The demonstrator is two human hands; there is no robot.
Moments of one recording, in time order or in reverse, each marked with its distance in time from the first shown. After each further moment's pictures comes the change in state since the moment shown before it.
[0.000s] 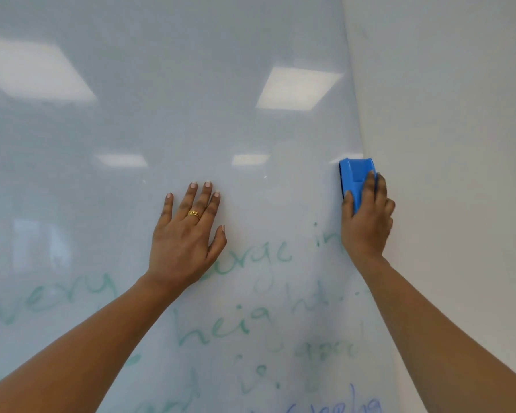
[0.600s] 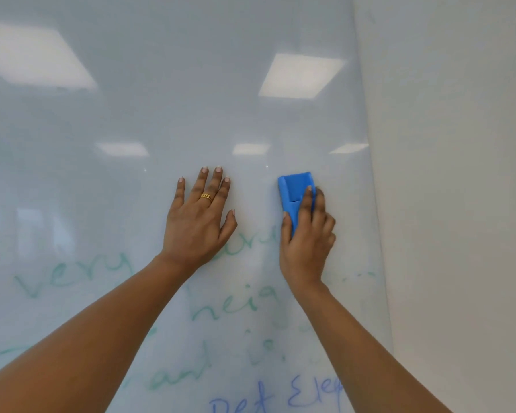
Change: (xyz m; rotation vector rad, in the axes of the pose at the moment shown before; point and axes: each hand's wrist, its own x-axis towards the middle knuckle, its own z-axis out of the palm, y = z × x) left_hand -0.001 0.001 -0.004 -0.018 -0.061 0.011; right_hand -0.099 -0.074 0.013 0.067 -0.026 -0.113
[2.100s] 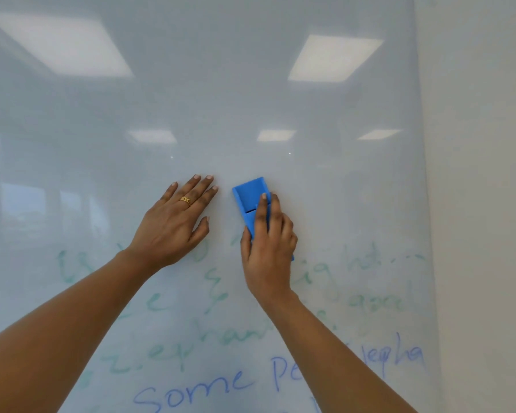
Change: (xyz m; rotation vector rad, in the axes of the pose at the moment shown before) left_hand -0.074 -0.120 -0.041 -0.033 -0.199 0.074; right_hand -0.088 -0.118 0.012 0.070 -0.156 -0.190
